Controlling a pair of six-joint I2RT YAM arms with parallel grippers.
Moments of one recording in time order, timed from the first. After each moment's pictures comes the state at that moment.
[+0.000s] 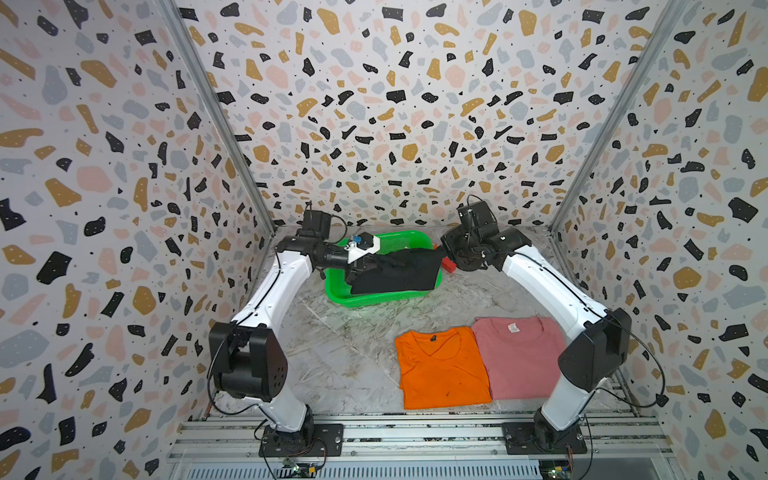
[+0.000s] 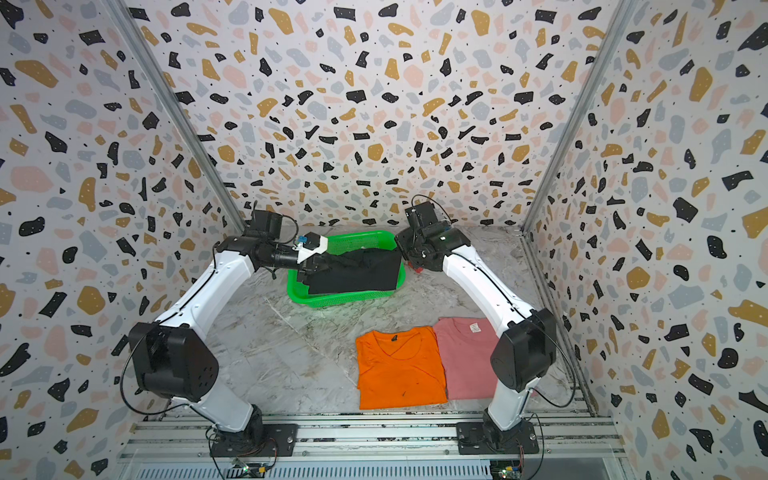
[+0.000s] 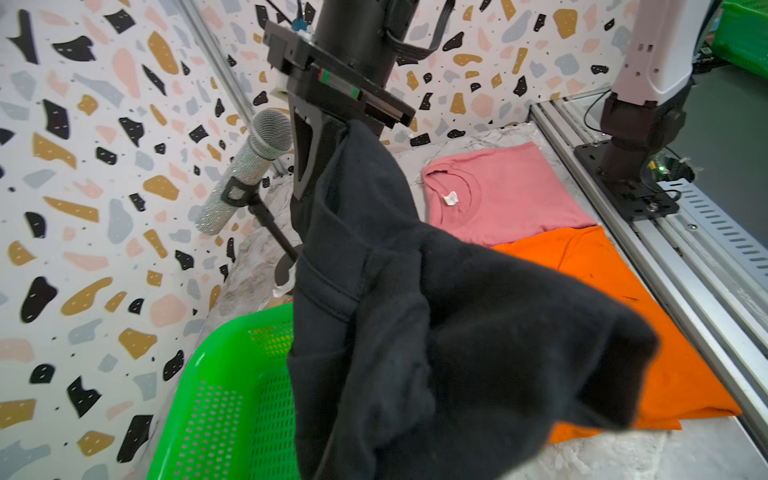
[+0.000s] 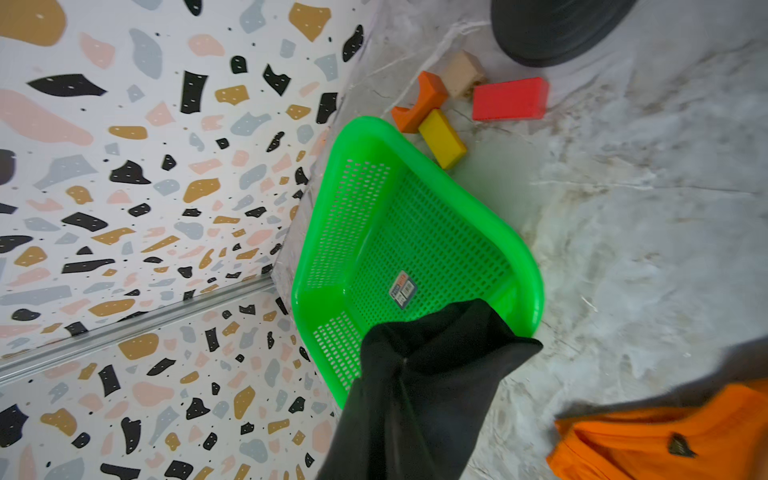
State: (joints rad) left arm -0.11 1.67 1.53 -0.82 1.14 1.19; right arm 0.53 1.78 1.79 -0.74 -0.01 1.40
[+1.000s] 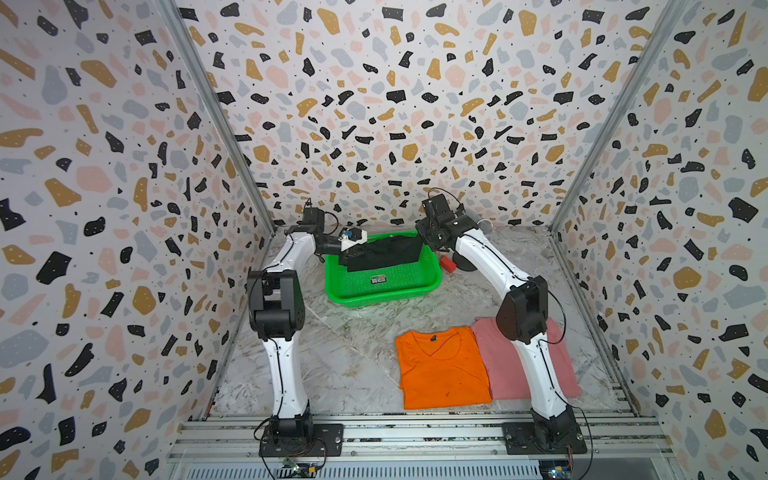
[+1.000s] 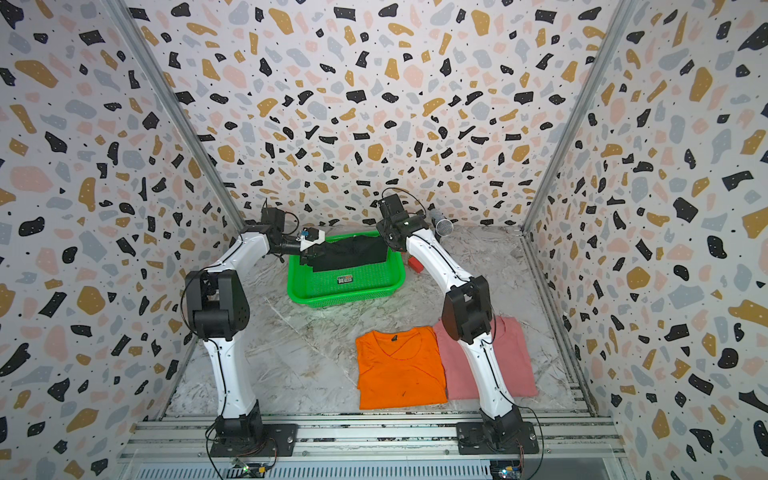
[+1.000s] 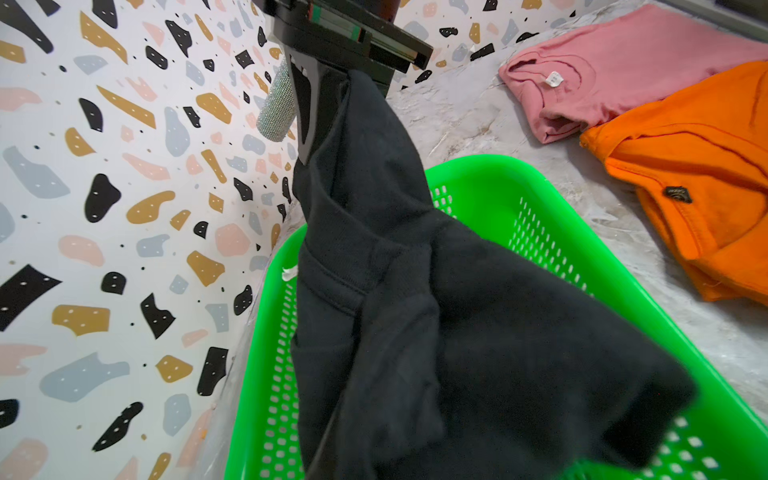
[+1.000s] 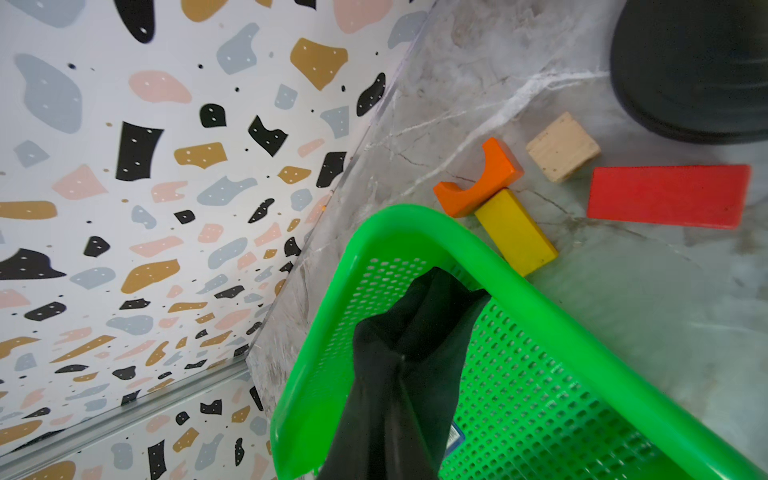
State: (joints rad) left arm 0.00 2.19 1.88 -0.75 1.16 1.47; right arm 0.54 2.35 2.38 -0.76 0.15 1.38
